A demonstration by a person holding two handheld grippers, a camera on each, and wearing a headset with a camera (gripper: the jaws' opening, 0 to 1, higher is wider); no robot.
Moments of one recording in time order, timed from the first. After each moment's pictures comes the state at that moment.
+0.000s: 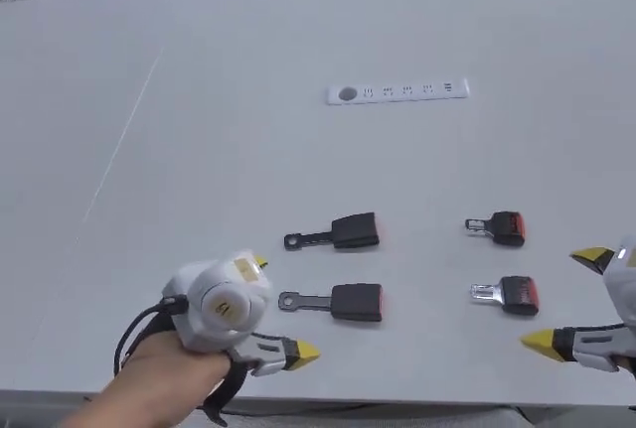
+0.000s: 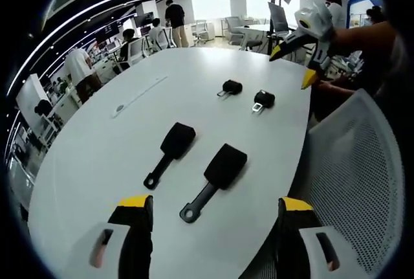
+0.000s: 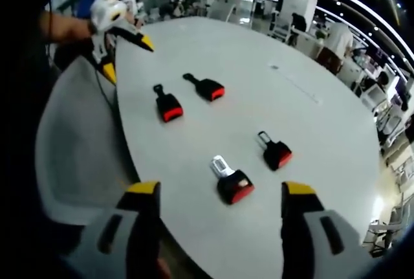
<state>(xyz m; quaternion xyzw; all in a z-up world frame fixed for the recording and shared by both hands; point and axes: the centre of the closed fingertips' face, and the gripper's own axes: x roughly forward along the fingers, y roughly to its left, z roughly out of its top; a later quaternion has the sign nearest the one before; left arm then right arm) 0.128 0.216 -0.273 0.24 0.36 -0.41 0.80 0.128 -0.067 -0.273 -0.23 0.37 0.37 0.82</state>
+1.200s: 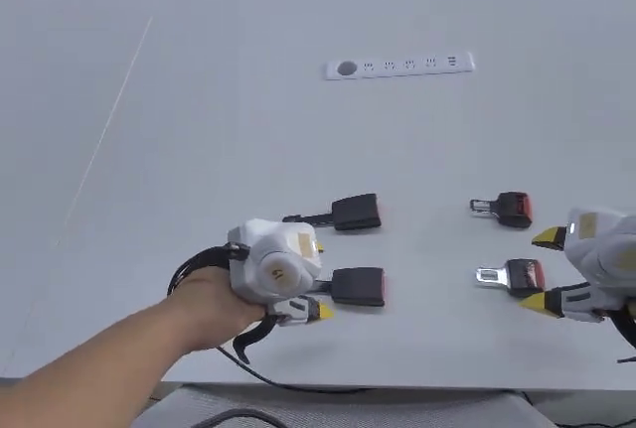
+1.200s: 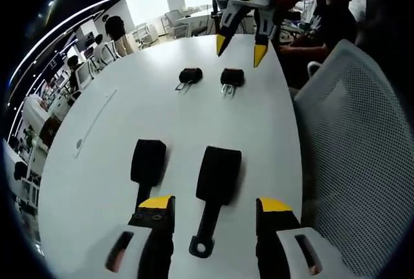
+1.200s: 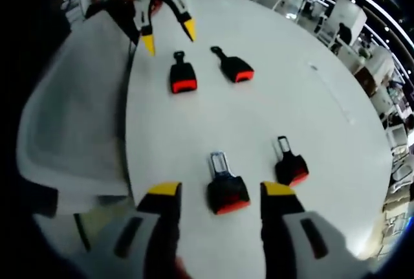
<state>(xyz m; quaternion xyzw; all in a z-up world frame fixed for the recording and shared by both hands) 0.155 0.176 -0.322 0.34 0.33 -0.54 0.69 0.150 -0.055 -0.311 -0.33 0.38 0.47 0.72</state>
